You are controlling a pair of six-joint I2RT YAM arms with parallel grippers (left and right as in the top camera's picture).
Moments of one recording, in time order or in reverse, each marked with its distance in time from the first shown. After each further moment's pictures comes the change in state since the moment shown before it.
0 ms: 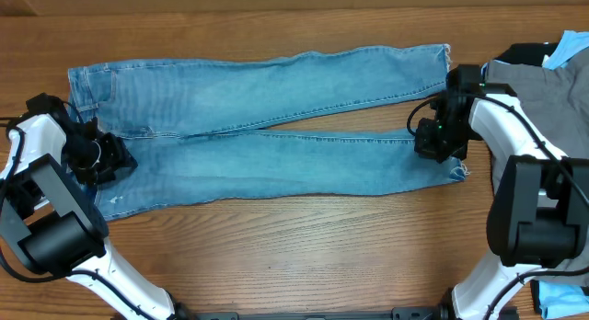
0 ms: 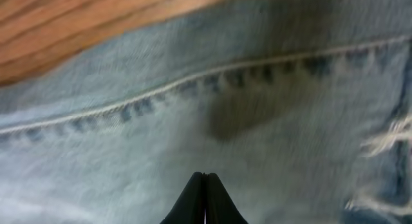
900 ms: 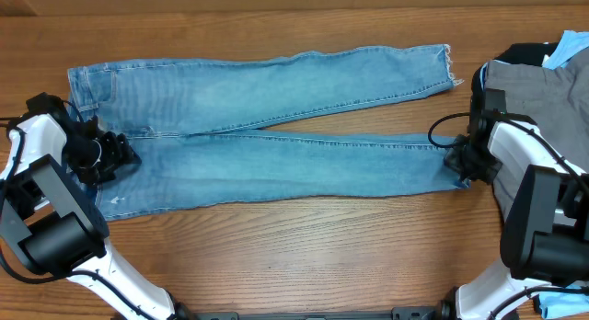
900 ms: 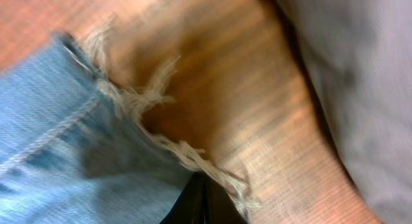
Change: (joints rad) left arm 0.000 -0.006 0.004 -0.013 0.021 -0.013; right arm -0.129 -0.080 -0.210 0.128 0.327 0.254
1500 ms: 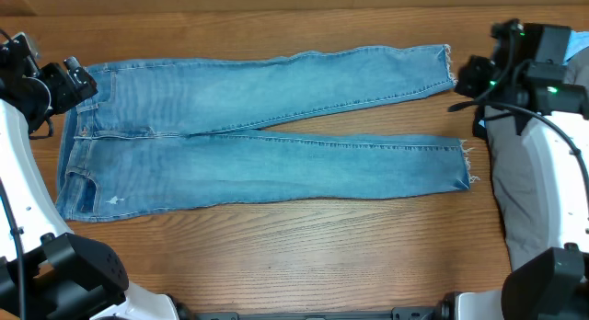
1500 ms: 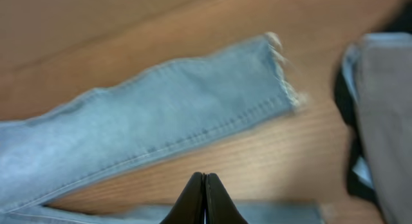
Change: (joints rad) left arm -0.042 -0.320 0.350 -0.117 -0.015 -0.131; right arm 0.051 -0.257 0.315 0.147 -0.453 -0.262
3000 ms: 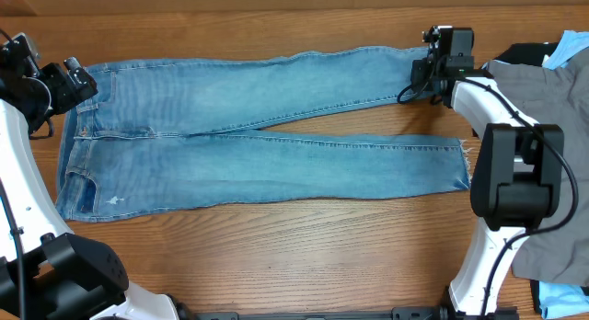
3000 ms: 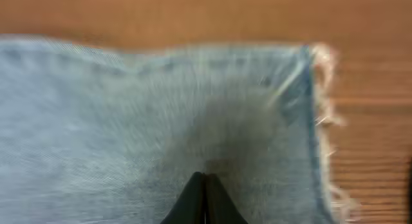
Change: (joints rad) left arm 0.000 0.000 0.000 -0.003 0.000 -0.003; right arm 0.110 0.591 0.103 0.388 0.301 -0.201
